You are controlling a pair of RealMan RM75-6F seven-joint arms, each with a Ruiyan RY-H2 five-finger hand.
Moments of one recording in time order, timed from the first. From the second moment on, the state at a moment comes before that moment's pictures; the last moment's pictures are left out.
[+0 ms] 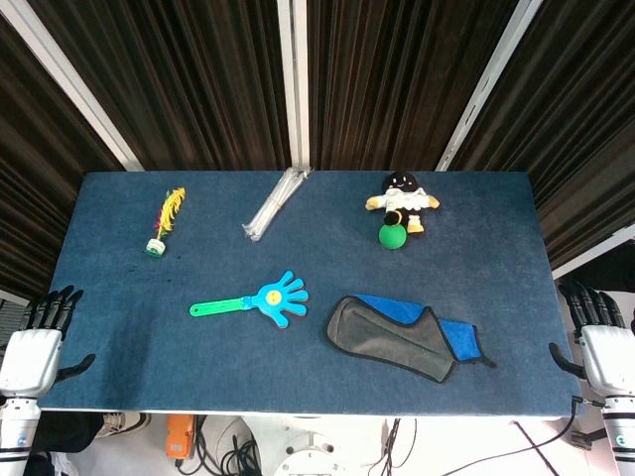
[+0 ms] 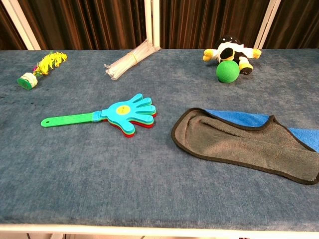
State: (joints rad) left arm -0.08 -1.19 -0.02 -1.55 1.50 1.48 0.08; right arm 0.06 -1.07 0.05 -1.62 -1.45 1.43 -0.01
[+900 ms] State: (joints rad) left arm -0.26 -1.25 -0.11 -1.61 1.43 1.25 0.08; right arm 0.06 -1.06 0.06 -1.62 -1.42 1.42 -0.01
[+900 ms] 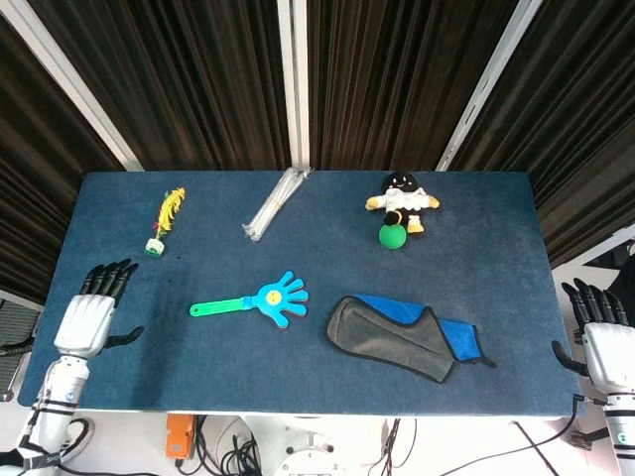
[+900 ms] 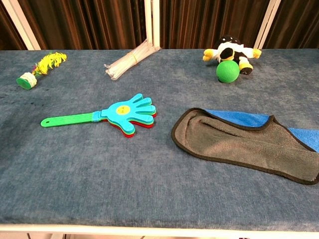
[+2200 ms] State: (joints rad) left arm -0.57 -1.63 -0.21 -1.43 0.99 0.92 0.19; right arm 0.06 -1.06 0.08 -1.58 -1.39 1.40 0.03
